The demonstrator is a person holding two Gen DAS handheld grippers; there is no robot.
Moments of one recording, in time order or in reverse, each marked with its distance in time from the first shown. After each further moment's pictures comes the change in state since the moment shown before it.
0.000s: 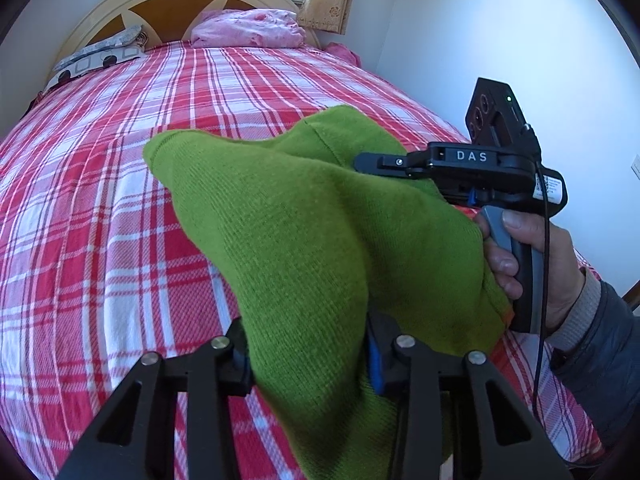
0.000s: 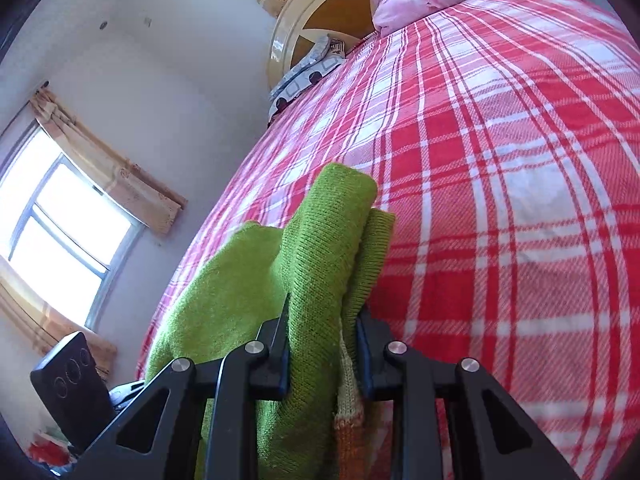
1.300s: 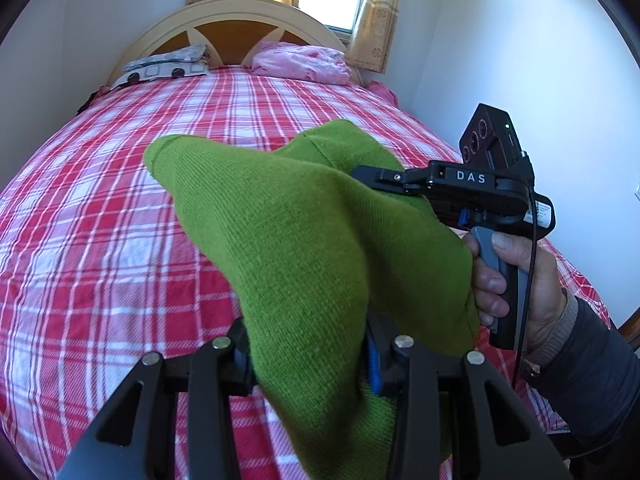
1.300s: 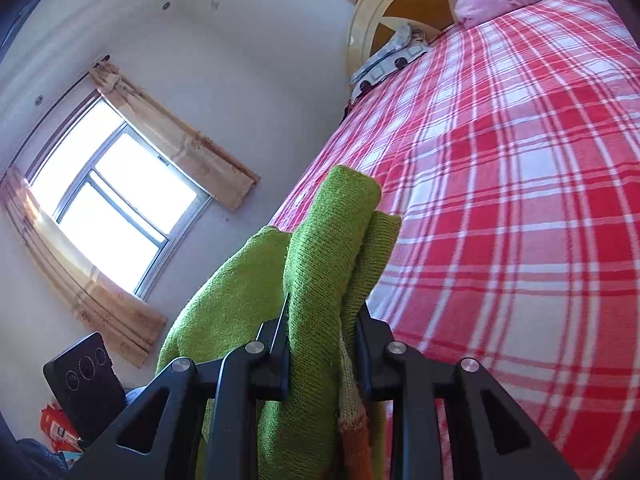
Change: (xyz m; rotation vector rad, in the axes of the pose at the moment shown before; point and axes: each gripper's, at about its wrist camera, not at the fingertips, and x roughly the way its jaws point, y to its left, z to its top) left arm -0.131 0.052 -0.079 -0.098 -0.129 0.102; right arm 0.018 0.156 -0.087 -0.095 0.026 0.213
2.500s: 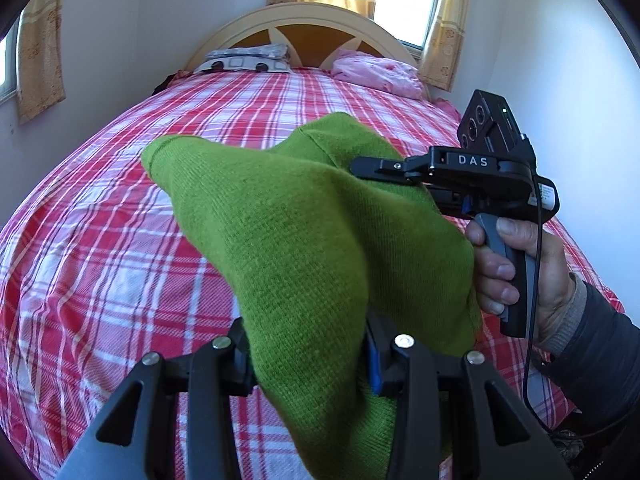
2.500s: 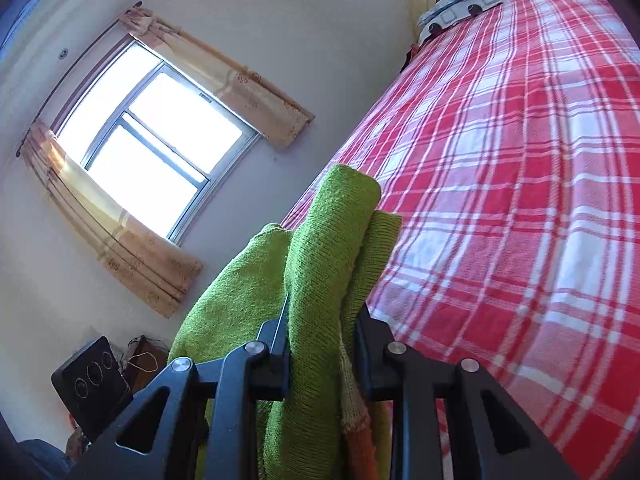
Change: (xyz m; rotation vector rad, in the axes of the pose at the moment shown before) left arm -0.075 0.092 -0.064 -0.129 -0.031 0.182; right arm 0.146 0.098 -0.040 -0.071 0.195 0.161
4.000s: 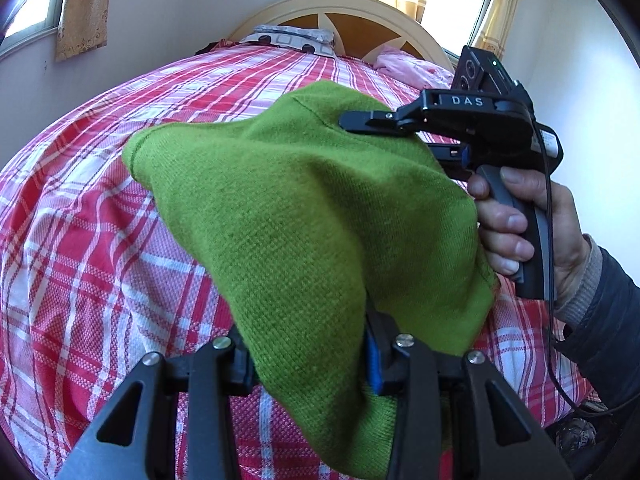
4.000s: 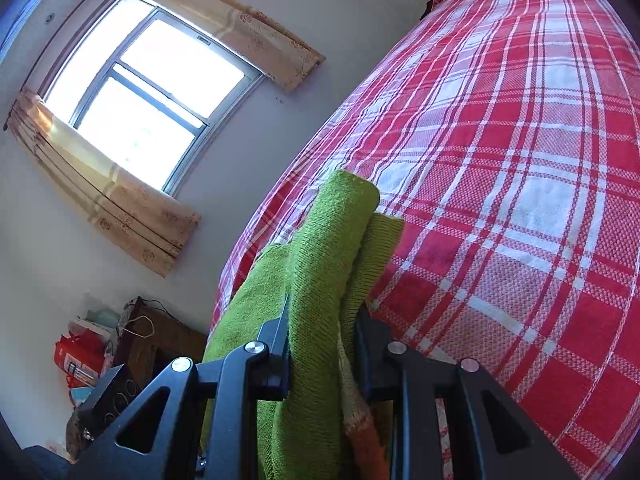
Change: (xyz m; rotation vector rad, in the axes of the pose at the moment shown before) left arm -0.007 0.068 -0.067 -0.146 0.027 0.016; right arm 0.131 0.038 -0.011 -0.038 0.200 -0.004
